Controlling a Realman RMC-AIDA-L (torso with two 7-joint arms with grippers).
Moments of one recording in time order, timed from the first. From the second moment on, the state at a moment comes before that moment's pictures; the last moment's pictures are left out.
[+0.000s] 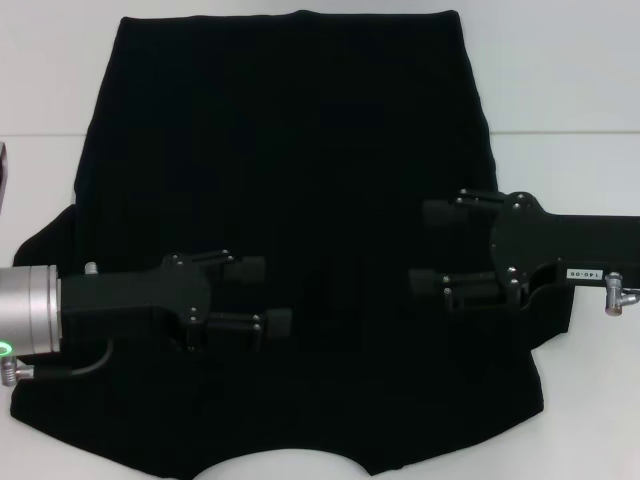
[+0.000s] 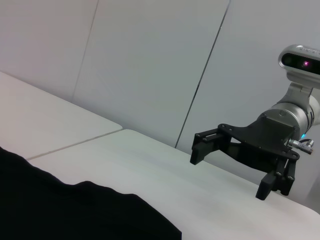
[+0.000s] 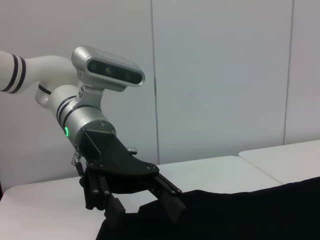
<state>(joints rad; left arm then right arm) -0.57 -2.10 0.50 0.70 2.13 1.75 -1.44 0.64 2.08 -0.65 -0.71 -2.01 -1.67 1.25</state>
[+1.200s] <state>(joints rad) -0.56 -2.08 0.40 0.80 2.24 1.38 -1.79 0.74 2.09 -0.72 -0.51 -1.93 -1.51 1.27</state>
